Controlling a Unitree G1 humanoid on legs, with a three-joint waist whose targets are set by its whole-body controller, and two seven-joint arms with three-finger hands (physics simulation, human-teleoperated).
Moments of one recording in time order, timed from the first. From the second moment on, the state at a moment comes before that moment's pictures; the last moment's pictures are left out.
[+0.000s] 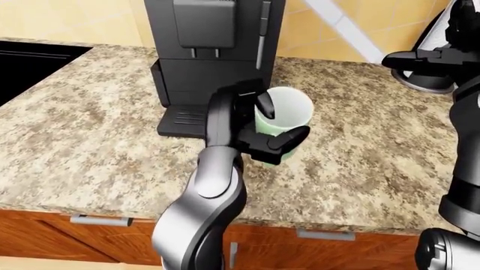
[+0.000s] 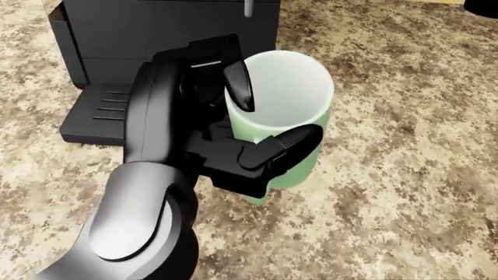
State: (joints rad) left arm -0.62 -0.26 -0.18 -0.69 -0.14 1.19 0.46; right arm -0.74 -0.63 -0.36 -0.07 0.32 0.49 -0.08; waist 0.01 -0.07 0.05
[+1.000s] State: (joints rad) left arm -0.35 -0.23 -0.32 -0.70 -0.05 1.09 0.25; right arm -0.75 -0.63 -0.36 -0.08 0.32 0.50 -0.08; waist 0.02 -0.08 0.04
